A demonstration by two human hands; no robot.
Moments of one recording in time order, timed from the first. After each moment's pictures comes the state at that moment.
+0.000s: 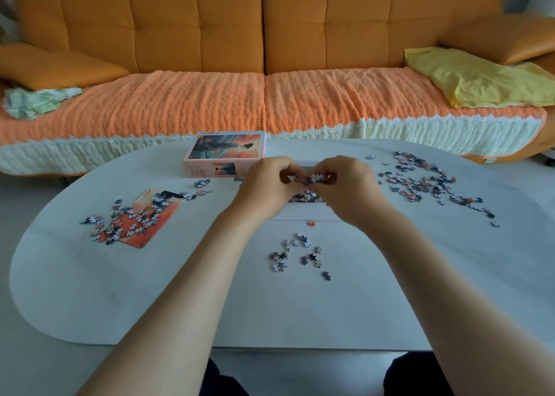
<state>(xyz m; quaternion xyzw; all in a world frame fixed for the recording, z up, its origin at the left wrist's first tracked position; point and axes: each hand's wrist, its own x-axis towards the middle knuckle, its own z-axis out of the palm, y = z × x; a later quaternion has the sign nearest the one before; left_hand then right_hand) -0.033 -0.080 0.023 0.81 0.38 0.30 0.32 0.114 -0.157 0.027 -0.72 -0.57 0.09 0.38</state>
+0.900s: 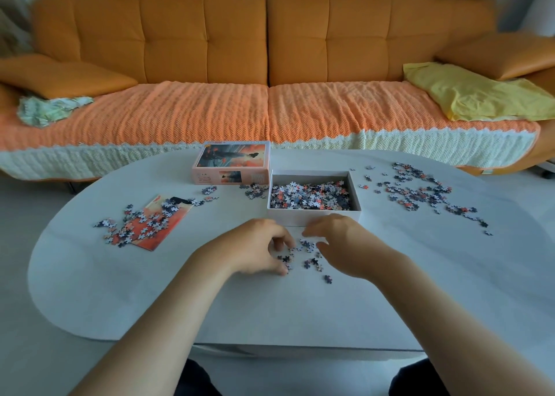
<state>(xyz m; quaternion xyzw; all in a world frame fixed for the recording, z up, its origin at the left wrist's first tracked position) -0.089 -0.106 -0.004 0.90 0.35 0.00 0.27 0.101 -0.197 -0.006 -0.68 -0.72 0.10 0.11</state>
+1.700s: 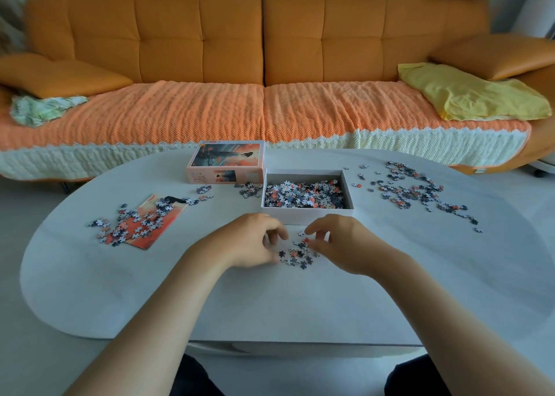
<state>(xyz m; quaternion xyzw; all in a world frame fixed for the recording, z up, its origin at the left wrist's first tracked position) -0.085 -0.105 -0.002 0.90 0.35 0.02 0.27 0.110 -0.203 -0.005 -0.72 -0.65 0.18 0.17</state>
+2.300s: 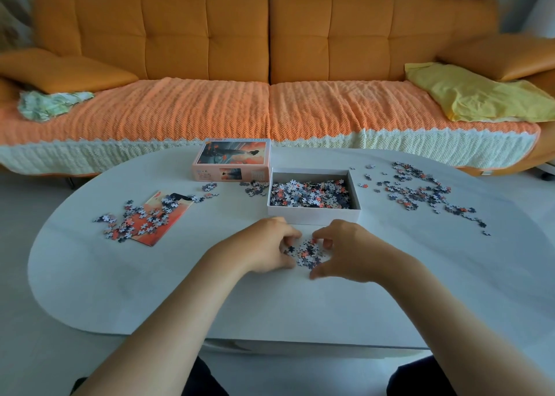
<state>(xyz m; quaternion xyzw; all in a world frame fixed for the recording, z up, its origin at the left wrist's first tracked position) -0.073 -0.115 -0.006 0.91 0.33 -0.01 0.24 0.100 -0.209 0.005 -0.74 -0.64 0.20 0.06</state>
